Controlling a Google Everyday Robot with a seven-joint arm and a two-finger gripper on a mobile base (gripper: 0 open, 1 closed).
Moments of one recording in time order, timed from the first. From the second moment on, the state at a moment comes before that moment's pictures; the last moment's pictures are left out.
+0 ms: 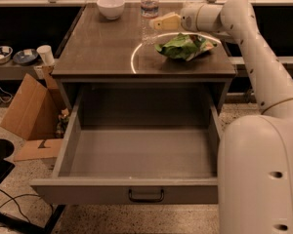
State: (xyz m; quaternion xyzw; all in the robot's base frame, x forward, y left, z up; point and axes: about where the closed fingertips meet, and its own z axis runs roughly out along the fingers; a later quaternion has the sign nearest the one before) arm 0.892 -0.095 0.925 -0.31 0.70 0.23 0.60
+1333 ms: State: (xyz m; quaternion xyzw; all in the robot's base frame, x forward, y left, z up) arm 0.910 -0.057 0.948 -0.34 0.66 0.26 0.62
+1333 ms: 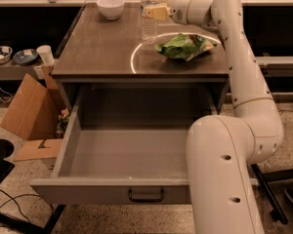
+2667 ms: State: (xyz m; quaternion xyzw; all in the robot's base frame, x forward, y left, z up) arm 0.904 -0.051 0.960 -0.35 0.65 0.26 0.62
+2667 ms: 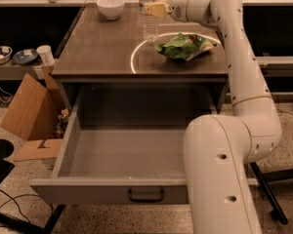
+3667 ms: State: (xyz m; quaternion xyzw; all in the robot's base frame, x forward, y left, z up) arm 0.798 -0.166 1.171 -0.27 0.59 0.16 0.74
